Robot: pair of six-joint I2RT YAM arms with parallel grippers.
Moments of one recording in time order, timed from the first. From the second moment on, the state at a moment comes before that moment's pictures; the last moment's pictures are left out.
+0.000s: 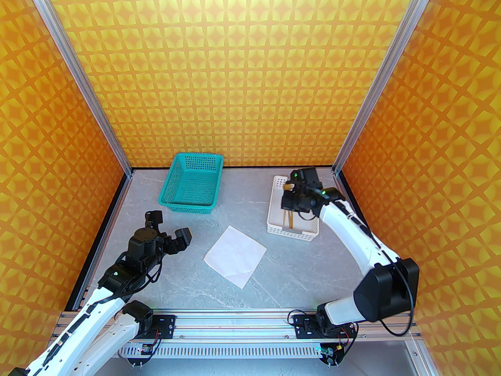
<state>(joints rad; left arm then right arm) -0.43 0.68 0.59 -0.41 -0.09 -0.55 0.29 1.47 1.33 -0.77 -0.06 0.40</state>
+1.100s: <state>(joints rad) -0.43 0.66 0.58 -0.42 -0.08 -0.55 0.83 1.80 1.24 -0.68 -0.01 0.68</state>
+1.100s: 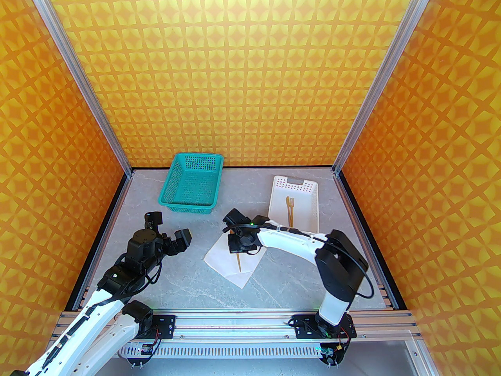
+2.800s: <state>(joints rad) -0.43 0.67 0.58 -0.42 -0.08 -0.55 0.85 1.94 1.27 -0.64 0.00 0.68</state>
